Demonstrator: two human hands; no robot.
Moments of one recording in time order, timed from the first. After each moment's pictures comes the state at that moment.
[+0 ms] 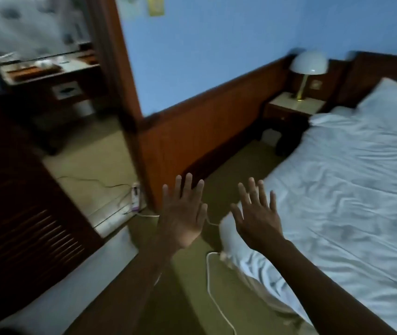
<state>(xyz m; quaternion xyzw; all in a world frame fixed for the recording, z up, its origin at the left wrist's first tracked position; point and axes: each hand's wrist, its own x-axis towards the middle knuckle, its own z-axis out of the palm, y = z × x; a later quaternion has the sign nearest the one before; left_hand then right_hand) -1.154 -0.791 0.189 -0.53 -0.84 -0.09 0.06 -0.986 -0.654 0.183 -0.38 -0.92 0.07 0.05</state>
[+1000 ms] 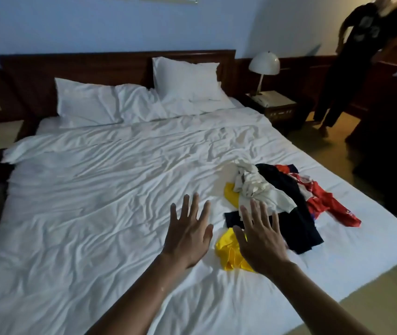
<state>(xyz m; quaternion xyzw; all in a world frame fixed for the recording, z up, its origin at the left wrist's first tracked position) -0.476 -0.241 0.139 -0.91 -0.40 -0.07 -0.05 -0.293 -0.344 0.148 -0.81 -0.58 0.01 0.06</state>
